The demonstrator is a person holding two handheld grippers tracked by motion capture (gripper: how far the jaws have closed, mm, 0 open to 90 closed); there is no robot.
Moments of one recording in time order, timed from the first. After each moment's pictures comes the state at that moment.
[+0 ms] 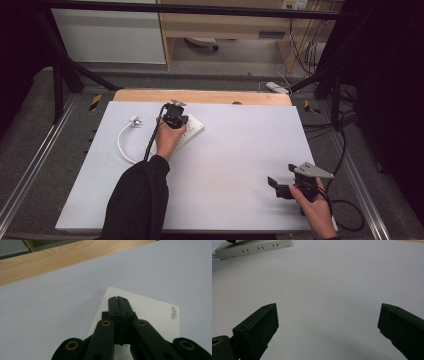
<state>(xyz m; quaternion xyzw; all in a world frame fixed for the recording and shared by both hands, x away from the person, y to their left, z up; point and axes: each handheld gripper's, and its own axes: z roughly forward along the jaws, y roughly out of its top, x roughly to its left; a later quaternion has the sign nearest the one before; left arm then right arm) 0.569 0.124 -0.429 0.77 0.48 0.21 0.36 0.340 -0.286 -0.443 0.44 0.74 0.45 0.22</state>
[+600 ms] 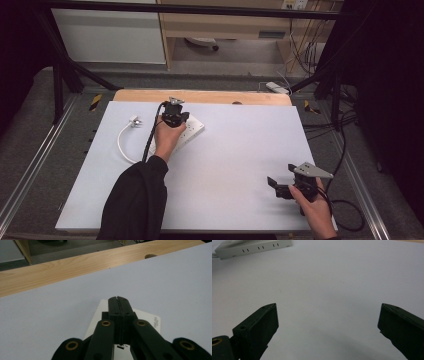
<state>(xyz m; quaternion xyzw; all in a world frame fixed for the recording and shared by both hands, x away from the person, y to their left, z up) 0.561 0.128 -0.413 0.75 0.47 0.21 0.40 0.340 -0.285 -0.443 0.44 0.74 0.45 0.22</state>
